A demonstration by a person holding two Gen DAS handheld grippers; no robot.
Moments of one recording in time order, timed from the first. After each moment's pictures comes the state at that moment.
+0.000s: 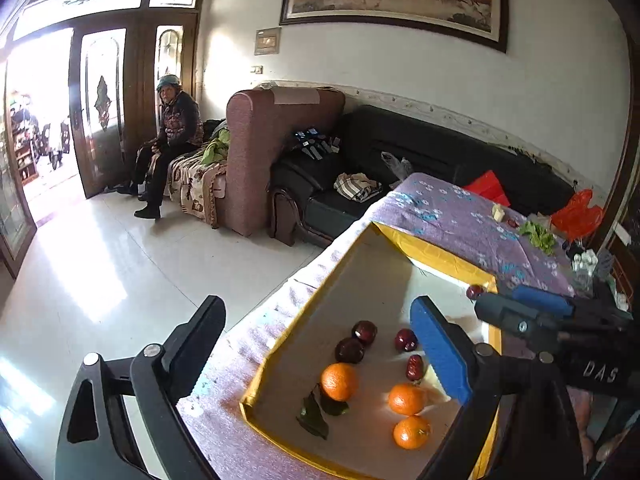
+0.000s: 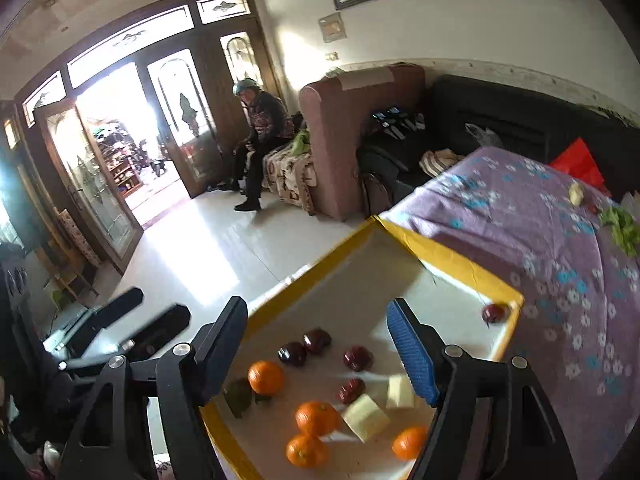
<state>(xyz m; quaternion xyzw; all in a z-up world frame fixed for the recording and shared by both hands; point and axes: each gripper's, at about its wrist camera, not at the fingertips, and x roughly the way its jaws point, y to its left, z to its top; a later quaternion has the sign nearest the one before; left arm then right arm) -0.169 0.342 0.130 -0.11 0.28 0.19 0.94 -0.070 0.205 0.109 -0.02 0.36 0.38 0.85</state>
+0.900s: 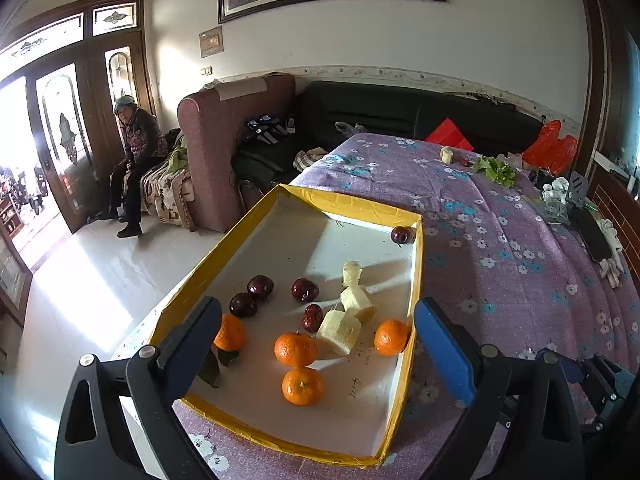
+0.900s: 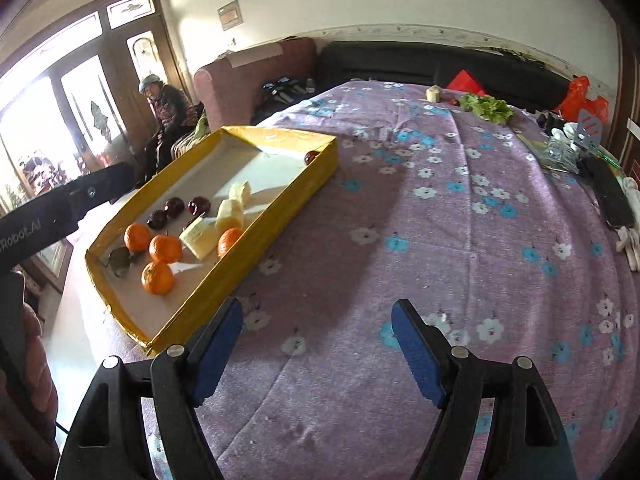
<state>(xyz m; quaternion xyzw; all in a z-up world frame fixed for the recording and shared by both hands) -0.155 0.228 0.119 -0.04 0.33 0.15 0.93 -0.131 0.068 0.042 -0.02 0.40 0.25 0.88</state>
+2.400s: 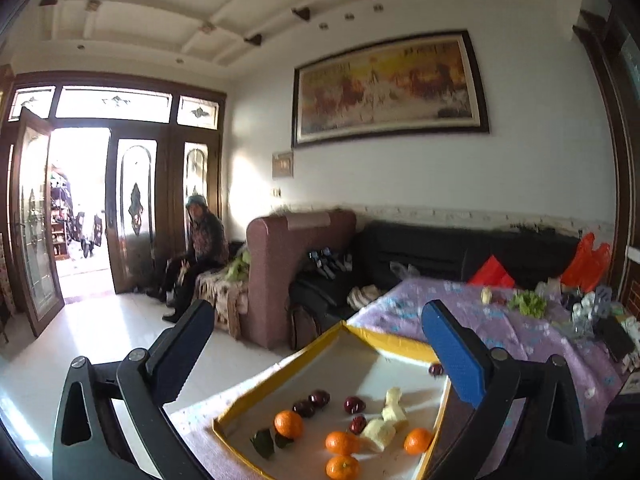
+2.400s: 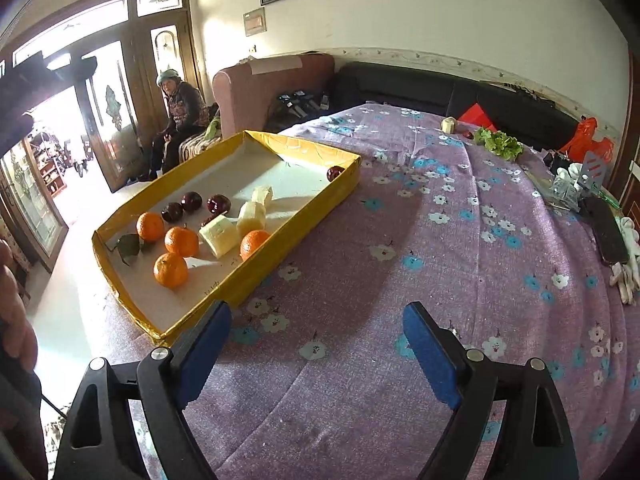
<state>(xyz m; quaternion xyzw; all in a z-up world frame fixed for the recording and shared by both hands) -0.249 0.215 0.178 -0.02 0.03 0.27 0.96 -0.152 0.080 0.049 -0.06 0.35 0.26 0.90</state>
